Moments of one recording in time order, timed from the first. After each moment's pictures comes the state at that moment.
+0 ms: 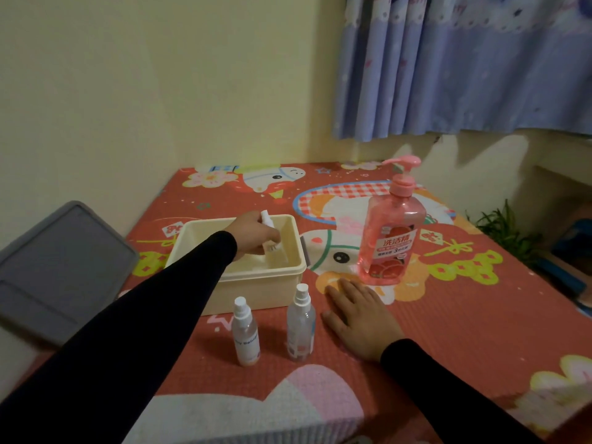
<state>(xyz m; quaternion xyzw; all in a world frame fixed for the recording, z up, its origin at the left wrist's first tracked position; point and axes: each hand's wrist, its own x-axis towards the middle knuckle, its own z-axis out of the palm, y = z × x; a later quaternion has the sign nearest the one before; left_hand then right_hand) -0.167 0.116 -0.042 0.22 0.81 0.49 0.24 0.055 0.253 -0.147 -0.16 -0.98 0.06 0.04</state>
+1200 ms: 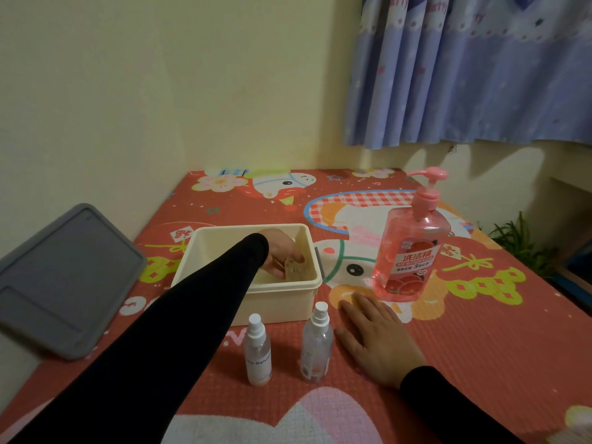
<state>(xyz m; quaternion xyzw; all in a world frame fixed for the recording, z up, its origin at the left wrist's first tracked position) -0.167 0.145 -0.043 0.16 0.84 0.36 0.37 0.058 0.247 -0.138 -0.17 -0.98 0.07 0.02</state>
